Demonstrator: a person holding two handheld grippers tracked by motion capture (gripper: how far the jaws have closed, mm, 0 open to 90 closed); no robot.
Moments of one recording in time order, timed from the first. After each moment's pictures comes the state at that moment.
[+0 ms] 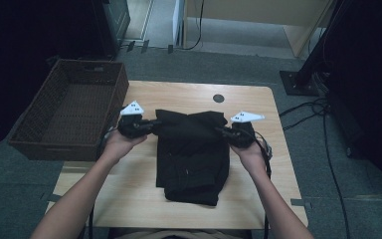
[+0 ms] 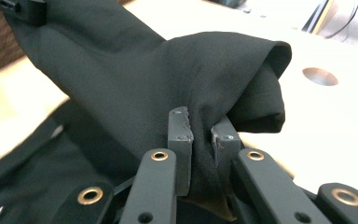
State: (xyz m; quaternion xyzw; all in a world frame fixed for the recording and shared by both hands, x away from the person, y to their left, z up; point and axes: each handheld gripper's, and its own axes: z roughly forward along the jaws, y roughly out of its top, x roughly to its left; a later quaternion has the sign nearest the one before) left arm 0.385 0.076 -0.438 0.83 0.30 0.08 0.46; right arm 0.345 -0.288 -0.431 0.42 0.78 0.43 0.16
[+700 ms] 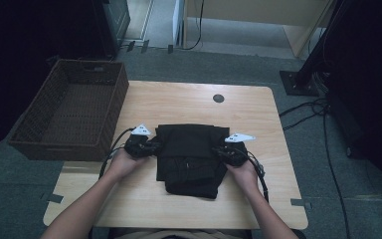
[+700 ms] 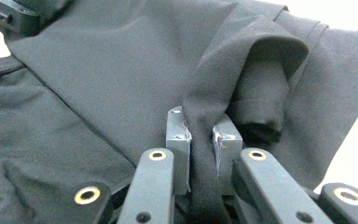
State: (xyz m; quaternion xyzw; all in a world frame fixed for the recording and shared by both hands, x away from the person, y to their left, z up) left arm 0.388 0.071 -0.510 0.84 0.35 0.03 0.41; right arm 0.339 -0.288 -0.515 0.45 0.78 0.41 0.13
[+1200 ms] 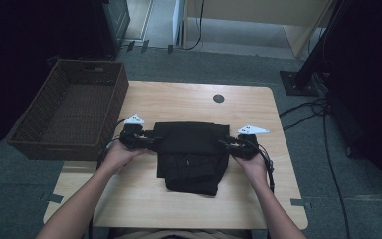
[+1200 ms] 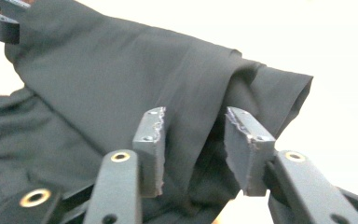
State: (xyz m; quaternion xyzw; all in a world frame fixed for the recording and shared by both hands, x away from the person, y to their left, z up) left arm 0.403 0.081 -0.479 0.82 0.37 0.04 0.43; right arm 0.348 -0.315 -0.482 0.46 0.75 0.45 0.14
